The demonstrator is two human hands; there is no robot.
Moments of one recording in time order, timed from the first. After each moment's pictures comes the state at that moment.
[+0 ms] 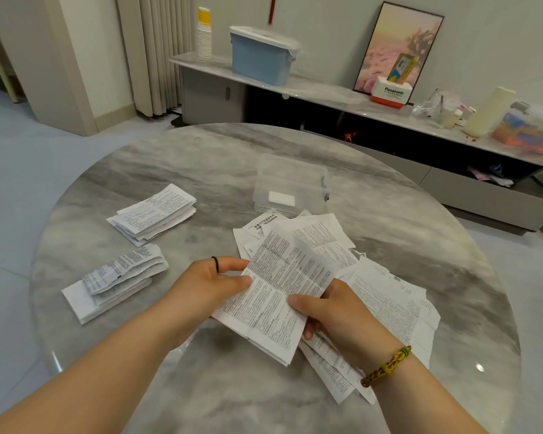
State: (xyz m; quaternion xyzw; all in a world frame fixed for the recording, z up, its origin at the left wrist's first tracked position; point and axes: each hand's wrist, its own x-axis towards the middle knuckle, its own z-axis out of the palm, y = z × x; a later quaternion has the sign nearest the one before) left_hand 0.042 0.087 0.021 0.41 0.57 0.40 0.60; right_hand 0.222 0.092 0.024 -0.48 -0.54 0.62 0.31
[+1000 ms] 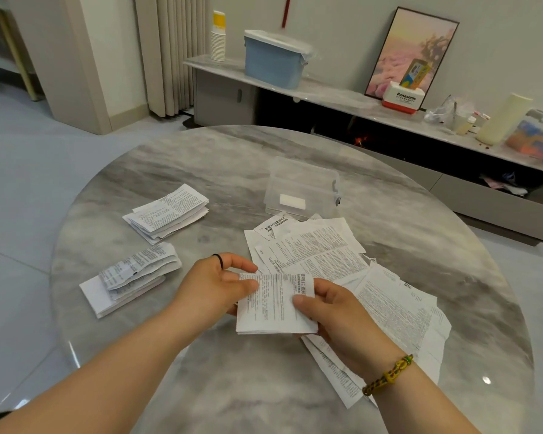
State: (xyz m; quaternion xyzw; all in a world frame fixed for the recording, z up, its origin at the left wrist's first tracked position) left_hand 0.038 0.085 0.020 0.43 0.58 0.43 0.53; right_hand 0.209 0.090 0.020 -0.49 -0.49 0.64 0.32
